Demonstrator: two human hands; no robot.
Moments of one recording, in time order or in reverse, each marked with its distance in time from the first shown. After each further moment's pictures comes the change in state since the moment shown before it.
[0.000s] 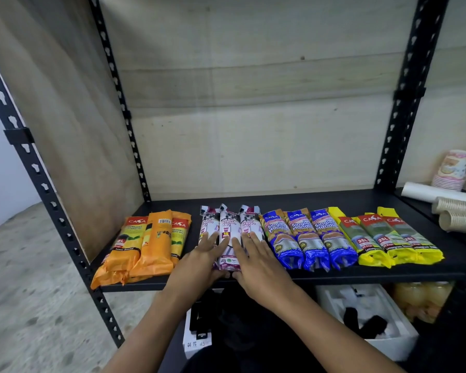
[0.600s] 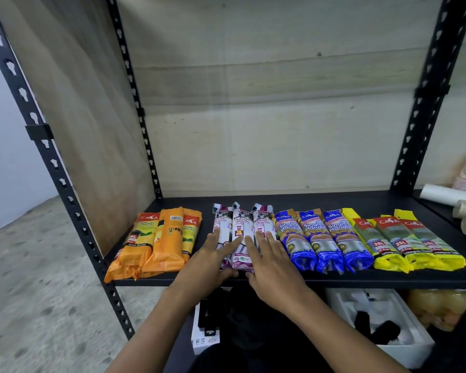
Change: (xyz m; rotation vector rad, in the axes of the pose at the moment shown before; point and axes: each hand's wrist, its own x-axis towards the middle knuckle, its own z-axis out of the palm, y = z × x) left_hand -0.002 -0.001 -0.005 -0.008 -0.065 -0.039; right_hand -0.005 0.000 0.000 -0.029 0.048 0.037
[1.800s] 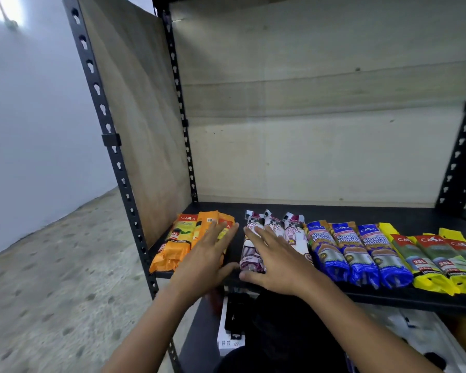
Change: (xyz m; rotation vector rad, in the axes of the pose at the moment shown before) left_hand -0.052 -0.033 -0.055 0.049 0.192 -0.009; right_hand 0.032 -0.037 -0.044 0.249 -0.152 -0.185
